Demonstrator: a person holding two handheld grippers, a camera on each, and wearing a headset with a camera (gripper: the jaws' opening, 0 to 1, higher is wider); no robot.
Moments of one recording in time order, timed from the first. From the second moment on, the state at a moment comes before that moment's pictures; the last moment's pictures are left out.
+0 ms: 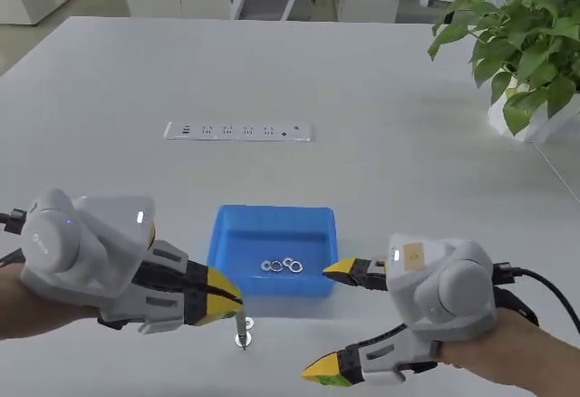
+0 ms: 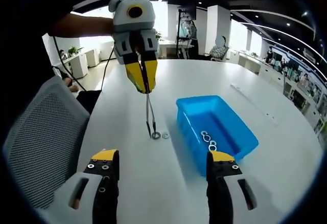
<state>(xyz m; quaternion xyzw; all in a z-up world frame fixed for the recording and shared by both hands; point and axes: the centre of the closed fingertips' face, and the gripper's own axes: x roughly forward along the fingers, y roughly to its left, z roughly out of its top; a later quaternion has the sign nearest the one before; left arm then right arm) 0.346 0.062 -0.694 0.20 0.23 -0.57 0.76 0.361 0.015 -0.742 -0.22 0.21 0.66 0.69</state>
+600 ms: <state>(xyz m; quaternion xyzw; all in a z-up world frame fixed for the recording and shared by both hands) 0.344 0.061 -0.694 0.20 0.23 -0.58 0.76 0.343 0.061 -0.755 -0.26 0.18 0.71 0.63</state>
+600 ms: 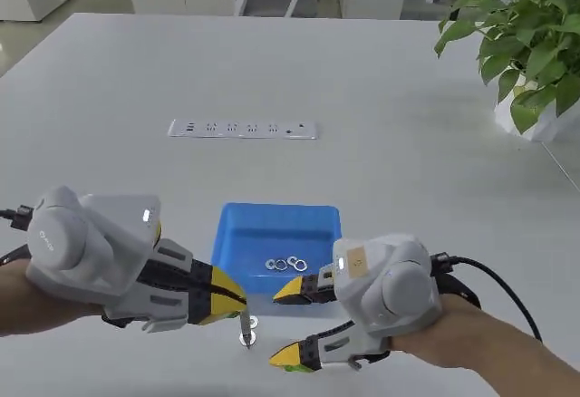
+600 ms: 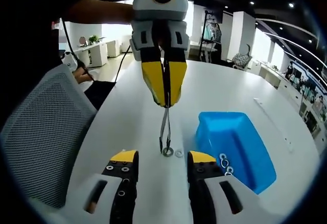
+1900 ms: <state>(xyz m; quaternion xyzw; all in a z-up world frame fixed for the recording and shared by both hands) 0.344 0.063 -0.697 0.20 0.24 -0.58 0.75 0.340 0.091 -0.771 -0.29 0.18 0.73 0.60</state>
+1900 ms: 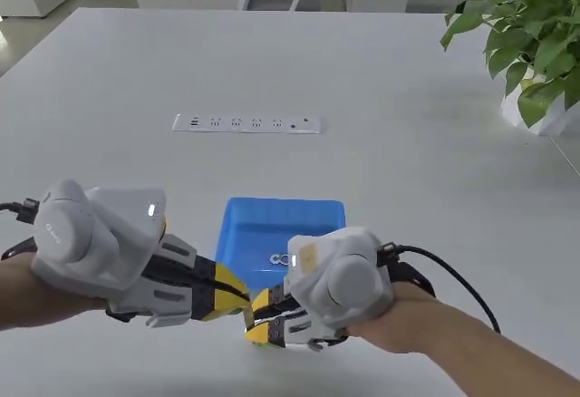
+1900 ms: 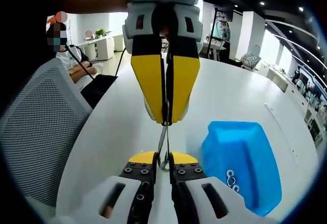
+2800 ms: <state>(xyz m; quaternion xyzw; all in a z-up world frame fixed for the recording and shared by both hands) 0.341 0.062 -0.700 0.20 0.25 -0.57 0.75 0.339 0.089 -0.773 -0.28 0.19 0.72 0.60</state>
